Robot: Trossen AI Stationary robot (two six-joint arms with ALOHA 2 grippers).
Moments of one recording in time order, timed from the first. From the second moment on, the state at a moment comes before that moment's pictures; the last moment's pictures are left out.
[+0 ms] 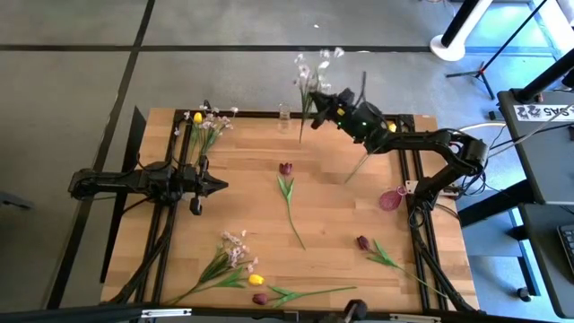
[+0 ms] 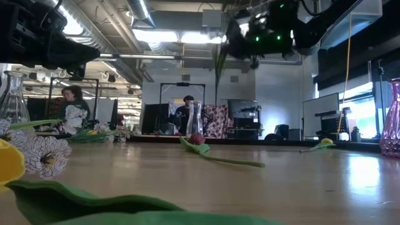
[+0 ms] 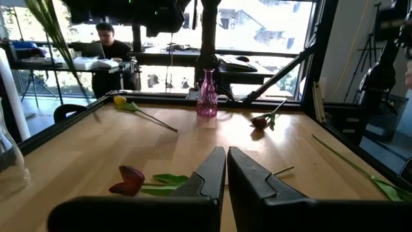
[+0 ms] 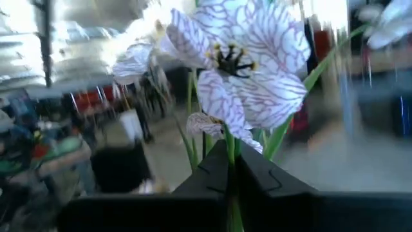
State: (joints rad) left arm 0.01 0.04 0.01 0.01 -0.02 -0.05; right arm -0.49 1.56 0.86 0.97 0.18 0.17
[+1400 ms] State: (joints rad) left arm 0.01 0.04 0.01 0.01 -0.02 -0.05; right arm -0.52 1.92 1.23 0.75 0.11 -0.08
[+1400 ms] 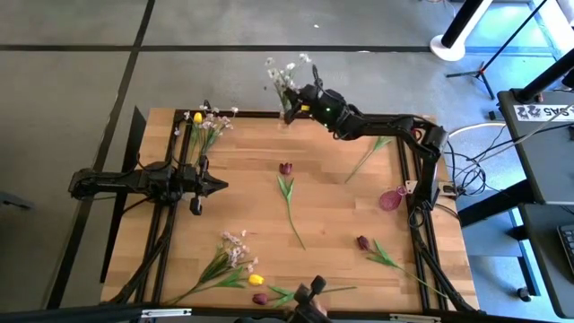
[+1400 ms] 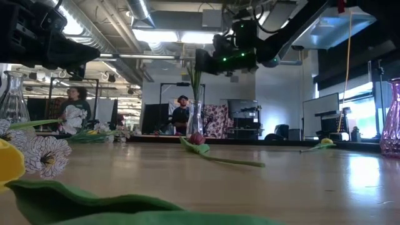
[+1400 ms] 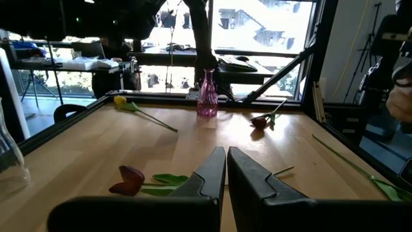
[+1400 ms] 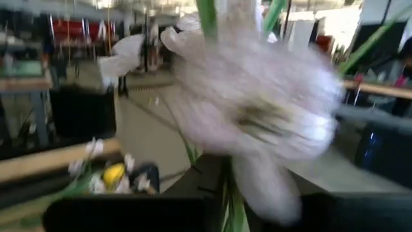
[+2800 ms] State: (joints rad) left arm 0.37 0.86 0.61 -0.52 -0.56 -0.56; right arm -0.07 1.44 1.23 -0.07 0.55 -0.28
